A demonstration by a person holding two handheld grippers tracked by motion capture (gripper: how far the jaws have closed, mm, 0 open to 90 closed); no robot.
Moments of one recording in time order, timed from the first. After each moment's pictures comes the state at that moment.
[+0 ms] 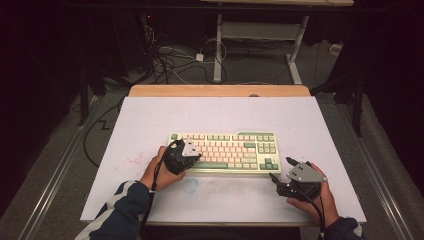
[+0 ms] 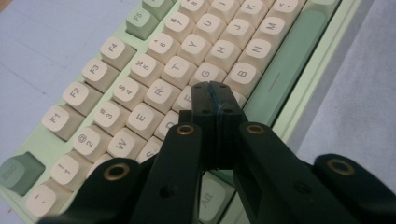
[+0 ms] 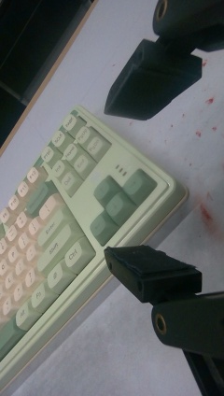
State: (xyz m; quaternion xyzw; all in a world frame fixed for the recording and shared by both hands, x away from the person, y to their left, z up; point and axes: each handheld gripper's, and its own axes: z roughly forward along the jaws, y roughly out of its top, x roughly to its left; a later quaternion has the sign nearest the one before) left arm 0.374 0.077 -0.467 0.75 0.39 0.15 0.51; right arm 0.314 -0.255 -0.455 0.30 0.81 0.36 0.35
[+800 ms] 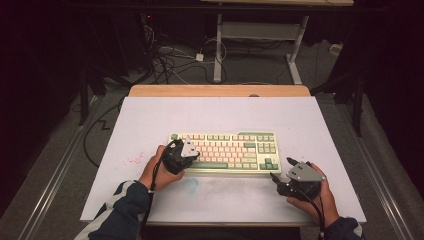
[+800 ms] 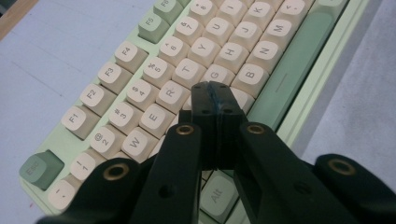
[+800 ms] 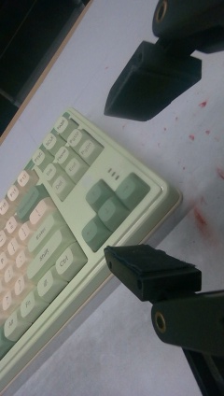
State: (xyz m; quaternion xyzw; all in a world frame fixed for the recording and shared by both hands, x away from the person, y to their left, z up) left arm 0.374 0.082 -0.462 0.75 0.39 0.17 0.51; right arm 0.316 -0.256 -0.457 0.31 0.81 0.35 0.35
